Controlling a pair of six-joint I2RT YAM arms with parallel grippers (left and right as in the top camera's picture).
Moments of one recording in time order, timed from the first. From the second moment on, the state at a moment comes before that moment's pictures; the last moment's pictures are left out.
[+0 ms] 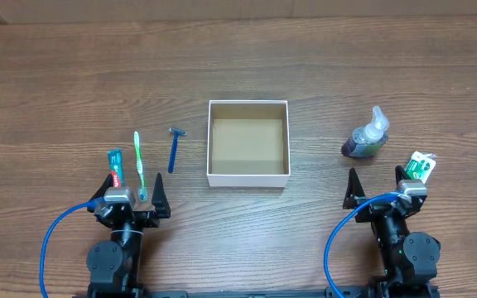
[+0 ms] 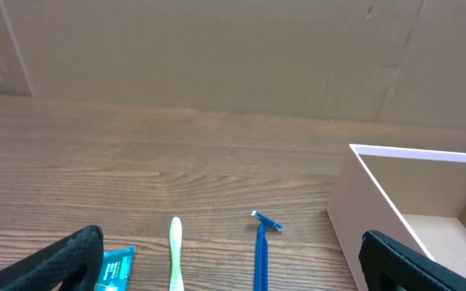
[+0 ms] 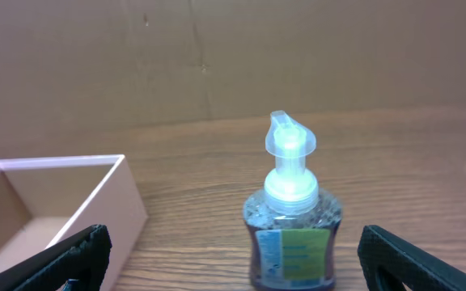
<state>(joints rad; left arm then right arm) -0.04 0.01 0.01 -0.08 -0.02 -0.10 0.01 0.01 0.05 -0.13 -0.07 0.14</state>
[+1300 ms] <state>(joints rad) -0.04 1.07 1.38 -1.34 0.02 -0.24 -0.05 1.48 1.71 -1.40 -0.11 0.21</state>
